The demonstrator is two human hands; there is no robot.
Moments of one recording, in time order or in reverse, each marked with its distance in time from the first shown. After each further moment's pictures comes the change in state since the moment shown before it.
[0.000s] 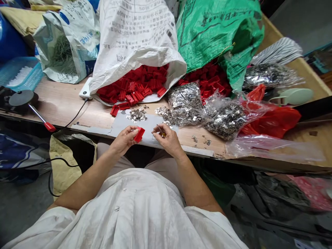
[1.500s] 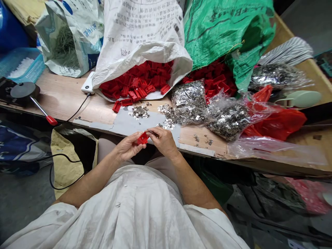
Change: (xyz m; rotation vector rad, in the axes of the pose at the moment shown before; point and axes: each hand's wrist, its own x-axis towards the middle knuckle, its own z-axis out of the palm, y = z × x) left_hand -0.019 -0.005 0.015 -0.700 -0.081 -0.353; right_hand -0.004 -0.009 0.021 -0.202 -0.046 -0.226
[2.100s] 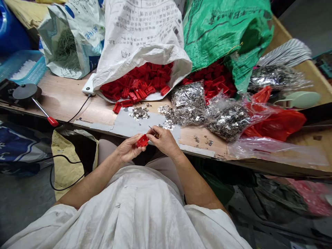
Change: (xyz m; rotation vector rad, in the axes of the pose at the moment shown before) left_hand -0.001 -0.003 -0.007 0.007 -0.068 -0.052; right_hand 0.007 -0.007 -0.011 0.052 -0.177 0.181
